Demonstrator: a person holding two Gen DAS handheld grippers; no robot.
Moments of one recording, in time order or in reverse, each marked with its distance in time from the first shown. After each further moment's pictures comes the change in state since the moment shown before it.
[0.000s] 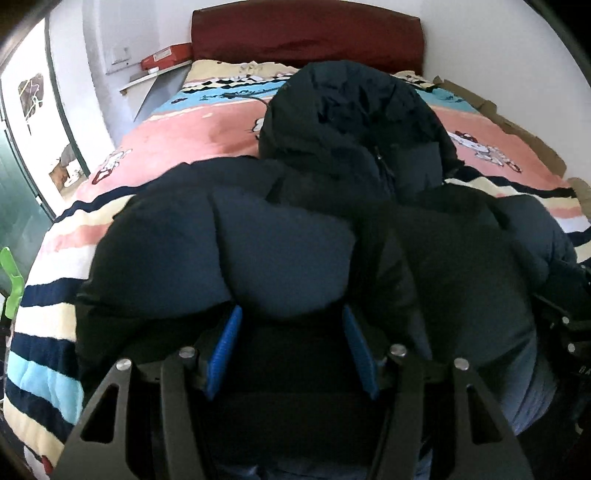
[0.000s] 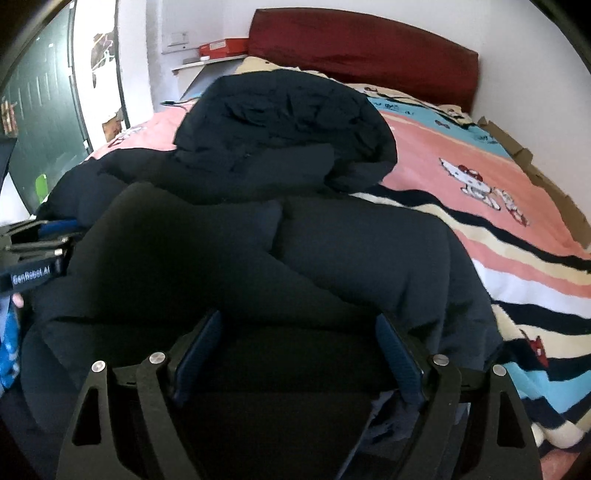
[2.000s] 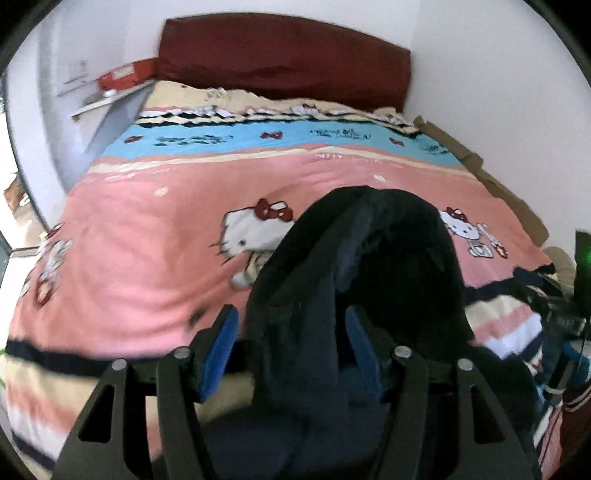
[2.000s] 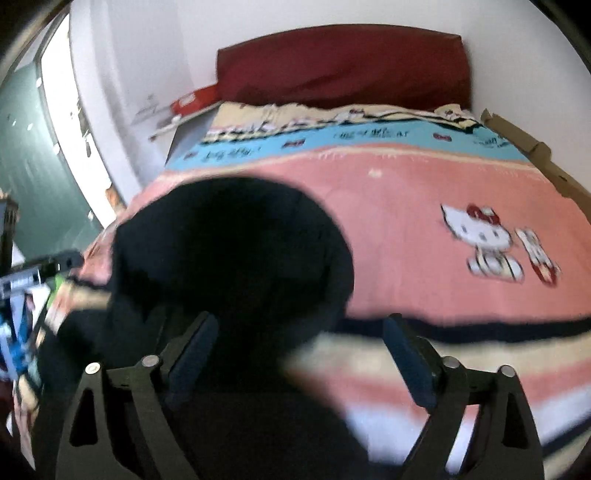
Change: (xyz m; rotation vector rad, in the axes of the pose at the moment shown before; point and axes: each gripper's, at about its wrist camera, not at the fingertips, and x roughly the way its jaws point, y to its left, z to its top) left arm 0.082 0.047 0.234 0.002 -0.038 -0.208; right arm 0.080 -0.131 0.183 0.171 -0.103 0.131
